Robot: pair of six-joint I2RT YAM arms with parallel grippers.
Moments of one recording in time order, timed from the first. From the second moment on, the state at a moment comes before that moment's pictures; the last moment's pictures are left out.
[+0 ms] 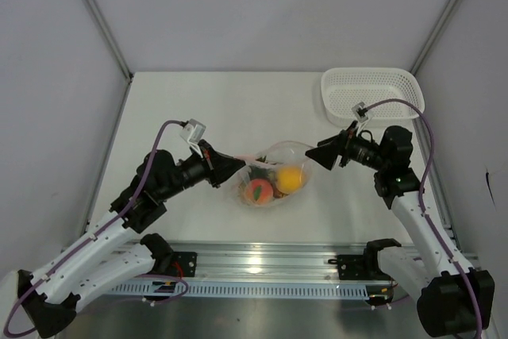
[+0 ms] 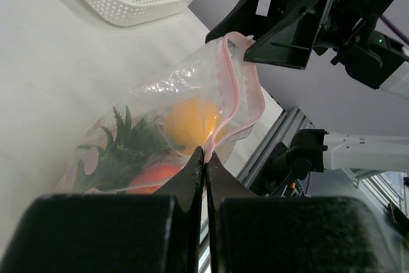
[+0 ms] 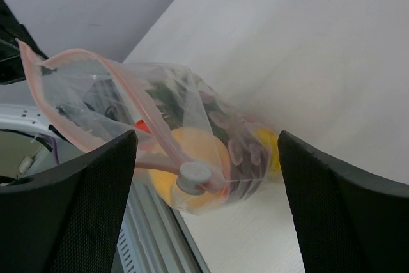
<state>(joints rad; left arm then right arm) -0.73 0.69 0.71 -0.09 0.22 -0.54 0.15 0.93 0.71 0.05 -0.85 0.43</state>
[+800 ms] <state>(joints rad) -0.66 0.72 0.71 -0.06 0.28 -0.58 0.15 0.72 0.64 0.06 -0.95 0.47</state>
